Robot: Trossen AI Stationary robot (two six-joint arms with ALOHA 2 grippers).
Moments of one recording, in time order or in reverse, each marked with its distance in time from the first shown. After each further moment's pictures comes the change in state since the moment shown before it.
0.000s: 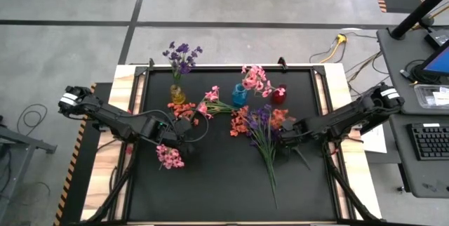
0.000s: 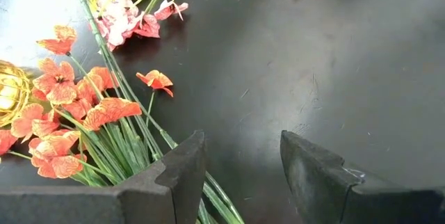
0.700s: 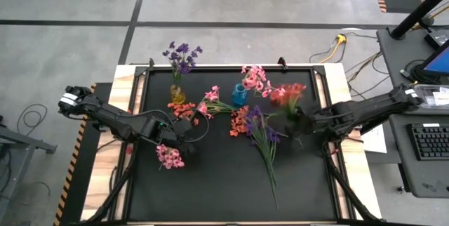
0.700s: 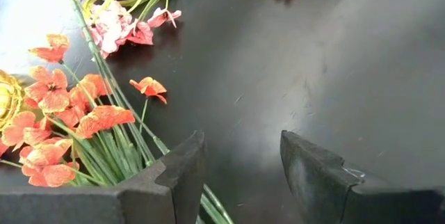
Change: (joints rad) left arm 0.000 0.000 0.000 0.030 0.000 0.012; right arm -0.006 -0.470 0.077 -0.070 0.492 -0.180
